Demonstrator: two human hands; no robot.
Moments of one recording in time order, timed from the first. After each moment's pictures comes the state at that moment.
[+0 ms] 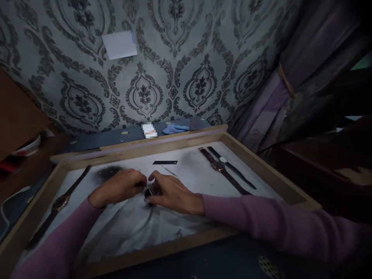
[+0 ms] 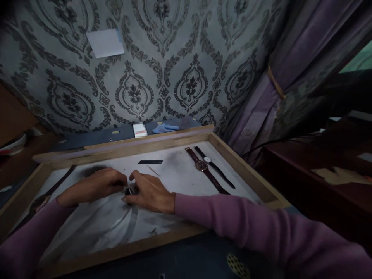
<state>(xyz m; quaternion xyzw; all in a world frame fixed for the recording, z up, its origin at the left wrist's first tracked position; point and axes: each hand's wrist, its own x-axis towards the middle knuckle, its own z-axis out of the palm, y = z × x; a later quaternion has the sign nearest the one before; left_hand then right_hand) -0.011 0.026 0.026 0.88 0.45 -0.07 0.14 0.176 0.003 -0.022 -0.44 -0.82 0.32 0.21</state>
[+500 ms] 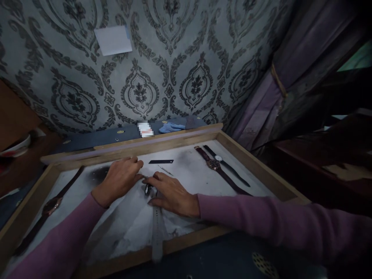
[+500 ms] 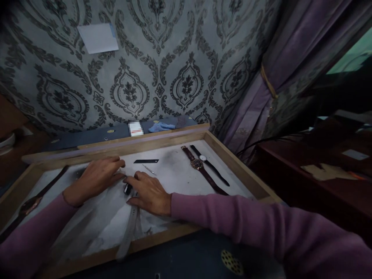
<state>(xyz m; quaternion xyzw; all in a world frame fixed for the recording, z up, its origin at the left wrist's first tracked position) 0.000 0.035 0.017 0.88 0.48 -0.04 -0.02 0.189 0.001 -0.039 -0.39 -0.88 0.22 0.18</state>
